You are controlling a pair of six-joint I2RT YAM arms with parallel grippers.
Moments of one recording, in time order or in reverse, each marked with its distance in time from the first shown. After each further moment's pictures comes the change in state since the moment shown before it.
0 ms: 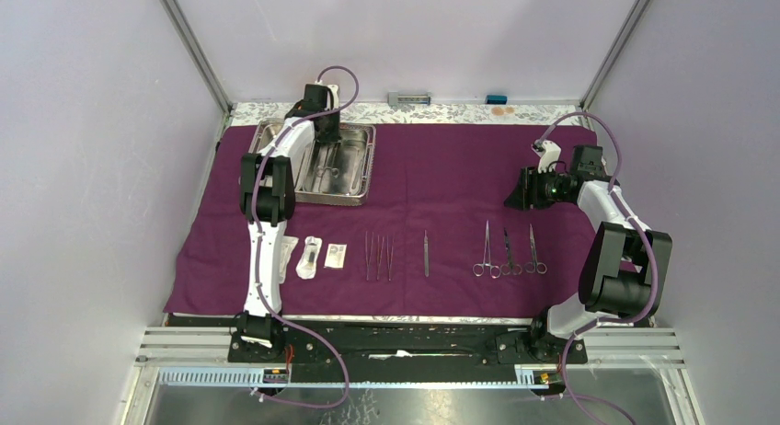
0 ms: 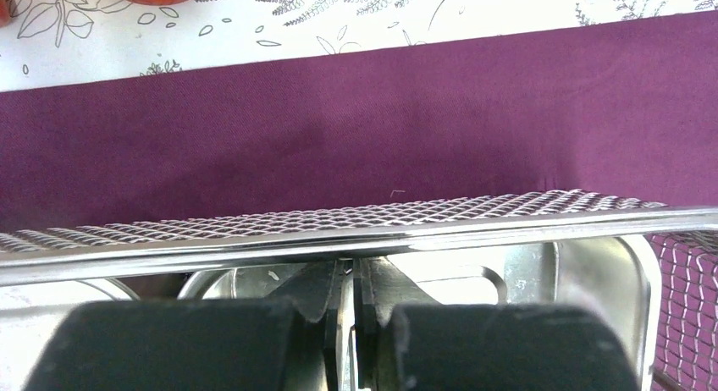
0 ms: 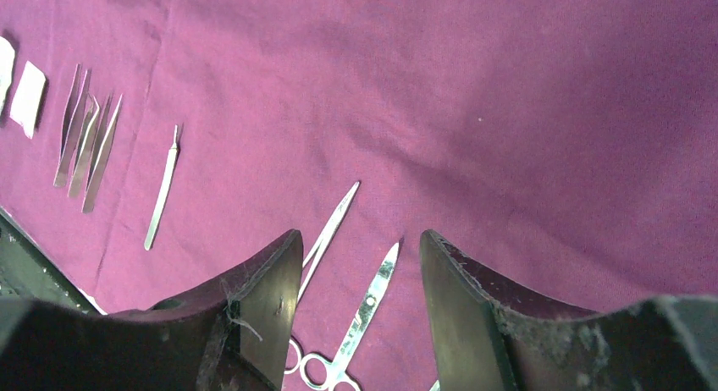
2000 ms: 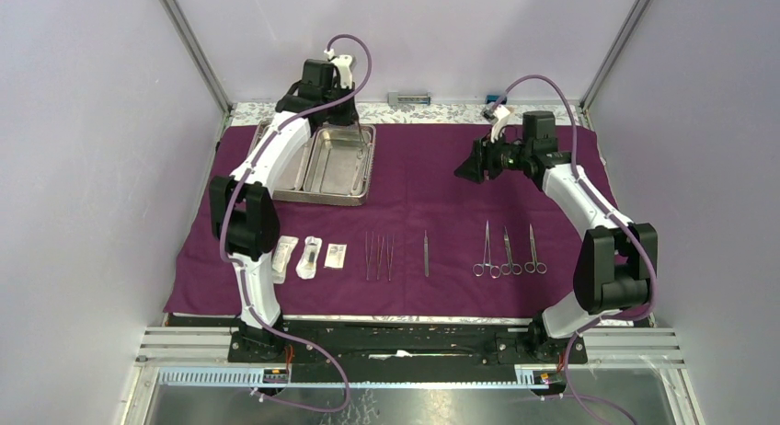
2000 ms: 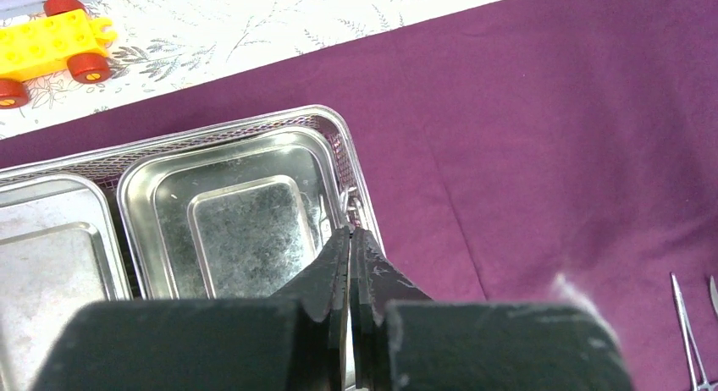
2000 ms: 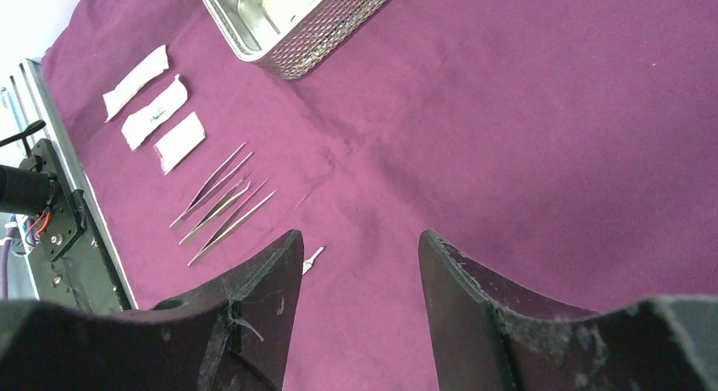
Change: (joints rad) left arm -0.130 -0.489 -0.227 -0.047 0.086 -0.011; right arm 0.338 0.016 0.179 0.222 -0.087 0.188
